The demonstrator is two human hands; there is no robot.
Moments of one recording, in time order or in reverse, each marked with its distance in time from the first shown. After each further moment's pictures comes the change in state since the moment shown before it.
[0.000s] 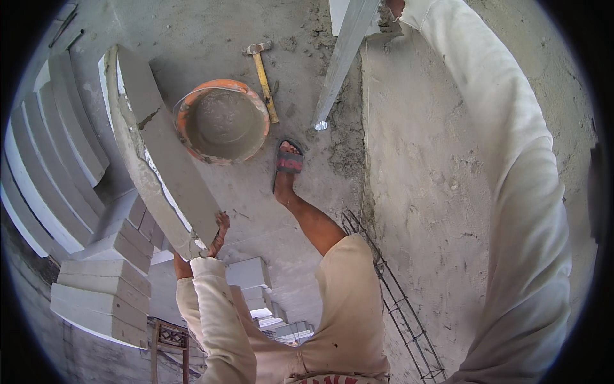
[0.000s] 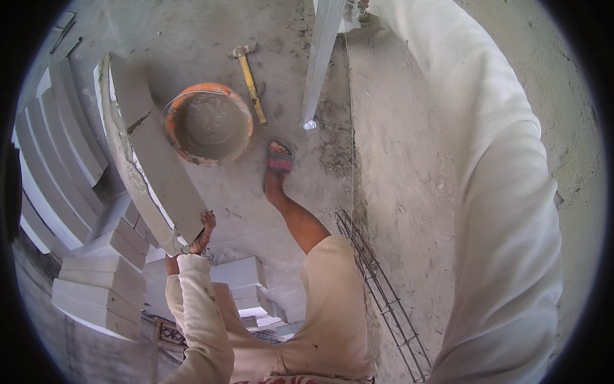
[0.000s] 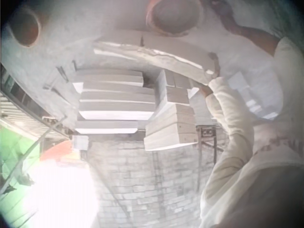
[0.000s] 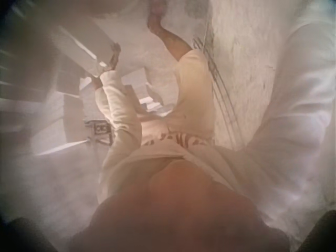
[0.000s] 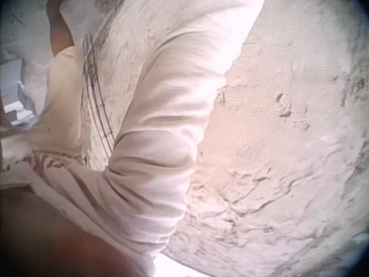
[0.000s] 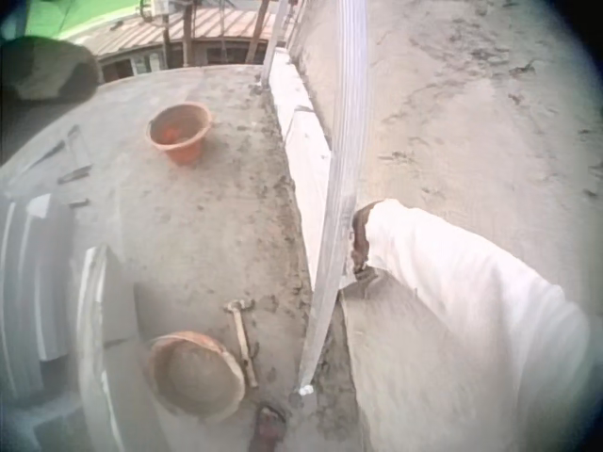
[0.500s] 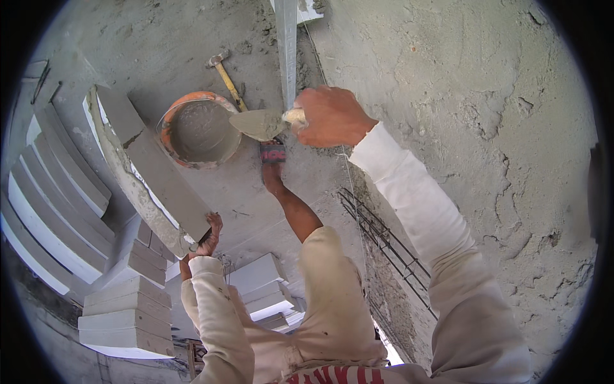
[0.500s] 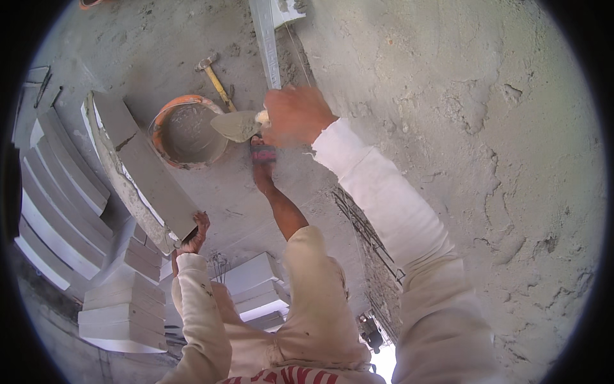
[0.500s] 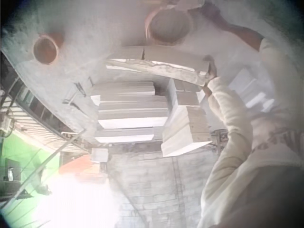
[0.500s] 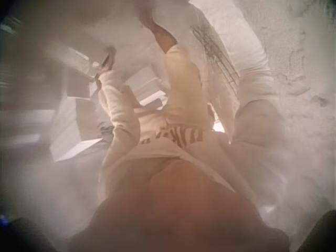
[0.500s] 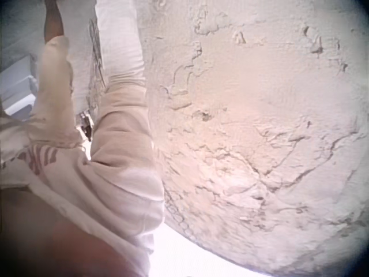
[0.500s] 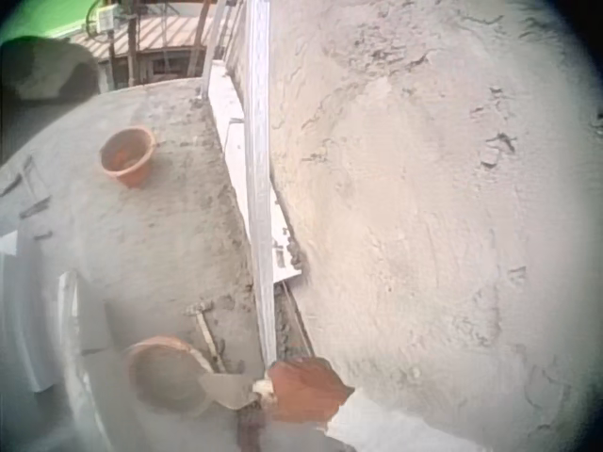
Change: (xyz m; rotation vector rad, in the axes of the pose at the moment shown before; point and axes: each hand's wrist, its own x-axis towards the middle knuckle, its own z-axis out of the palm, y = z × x) left_hand 0.001 0.003 -0.008 0.004 0.057 -0.127; right_hand -0.276 -0.102 0.063 0.770 -0.103 -0.292
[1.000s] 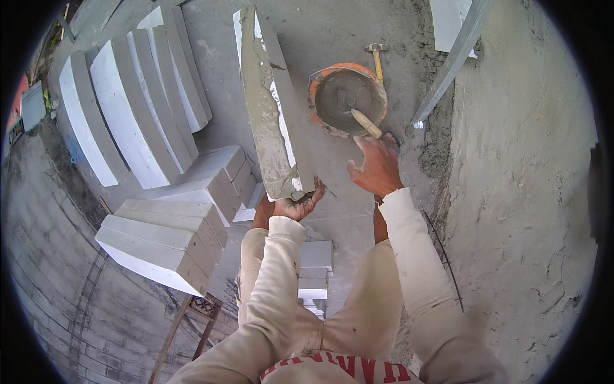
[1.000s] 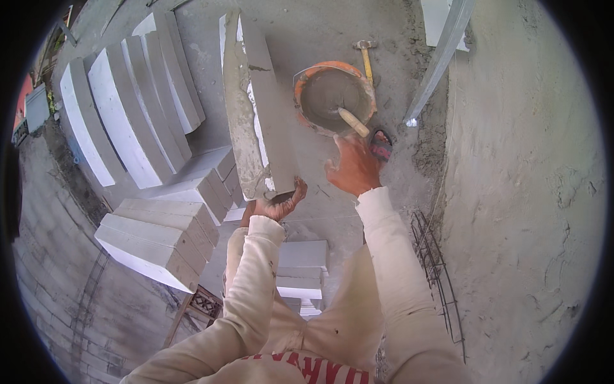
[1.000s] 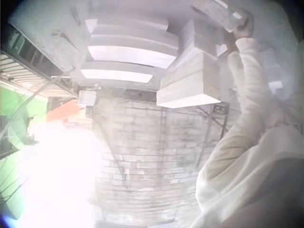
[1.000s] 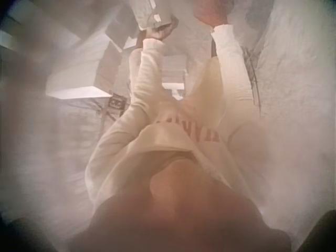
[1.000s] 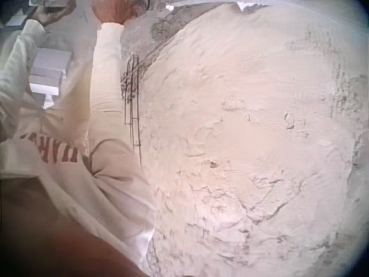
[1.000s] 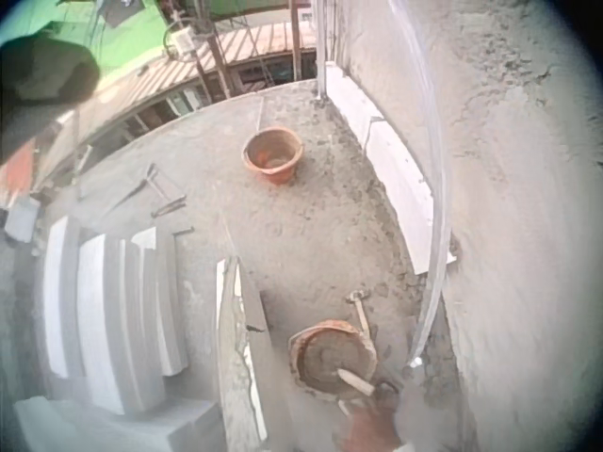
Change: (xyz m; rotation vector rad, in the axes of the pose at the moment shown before) left_hand -0.060 -0.012 0.017 0.025 -0.086 0.060; right_hand 0.001 -0.168 0.191 0.408 0.149 -0.087
